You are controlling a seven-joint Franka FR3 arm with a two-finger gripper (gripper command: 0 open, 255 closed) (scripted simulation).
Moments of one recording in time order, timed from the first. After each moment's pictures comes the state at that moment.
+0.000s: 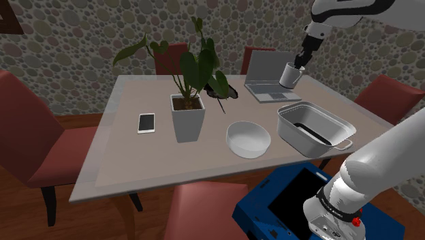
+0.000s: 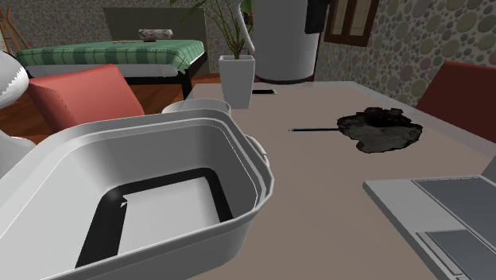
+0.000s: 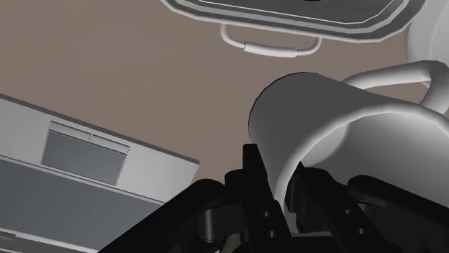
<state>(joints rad) -0.19 -0.20 -0.38 -1.92 0.03 1.77 -0.57</state>
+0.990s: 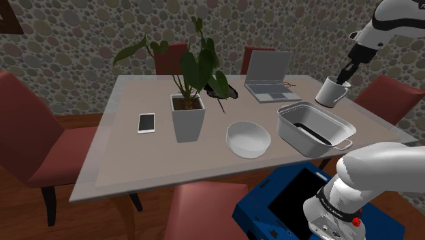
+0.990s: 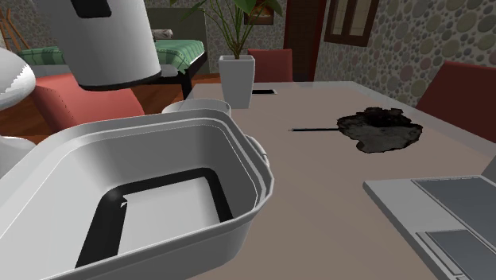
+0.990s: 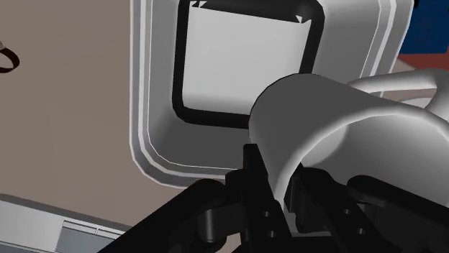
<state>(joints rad) -0.34 -0.78 -0.36 -2.32 -0.15 1.61 -0.61</state>
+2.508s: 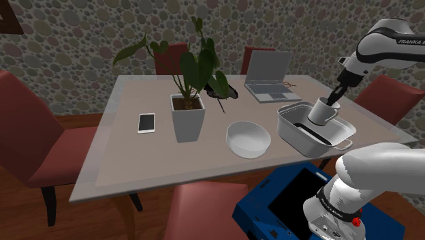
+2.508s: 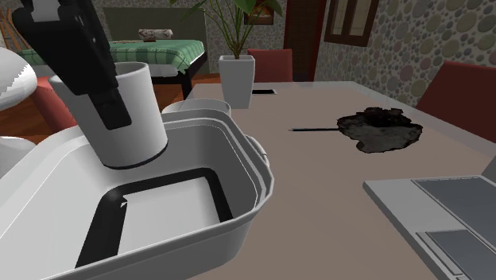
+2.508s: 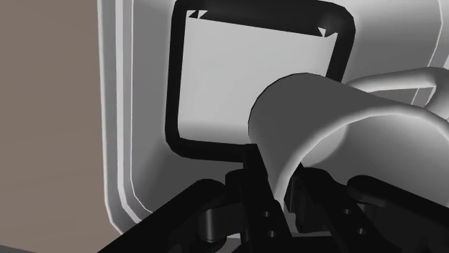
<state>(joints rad) -0.37 -0.83 -0.41 -2.58 -0.20 1.81 -0.62</state>
